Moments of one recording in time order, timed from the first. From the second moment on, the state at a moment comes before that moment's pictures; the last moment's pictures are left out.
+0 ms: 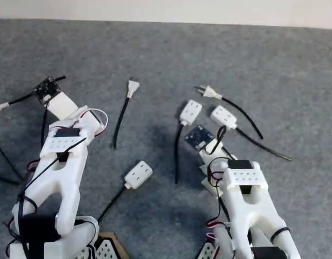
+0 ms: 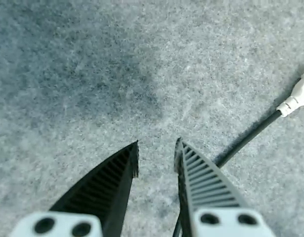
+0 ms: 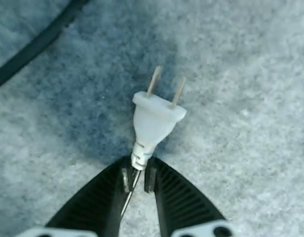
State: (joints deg) left arm -9.9 -16.8 51.3 24.7 4.3; right arm -6.1 -26.5 68.9 45.5 43.2
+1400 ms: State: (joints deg) left arm -9.7 -16.8 51.3 24.7 4.3; right arm -9.0 -25.8 68.9 40.2 20.2
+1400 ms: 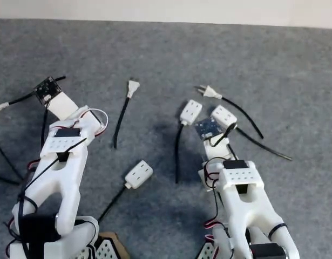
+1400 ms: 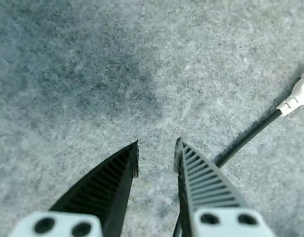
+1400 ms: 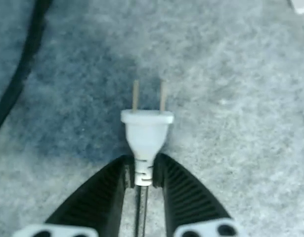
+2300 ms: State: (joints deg) left arm -10.0 -16.8 6.1 86.7 -18.2; right arm -32.5 -26.9 25.4 85.8 12.9
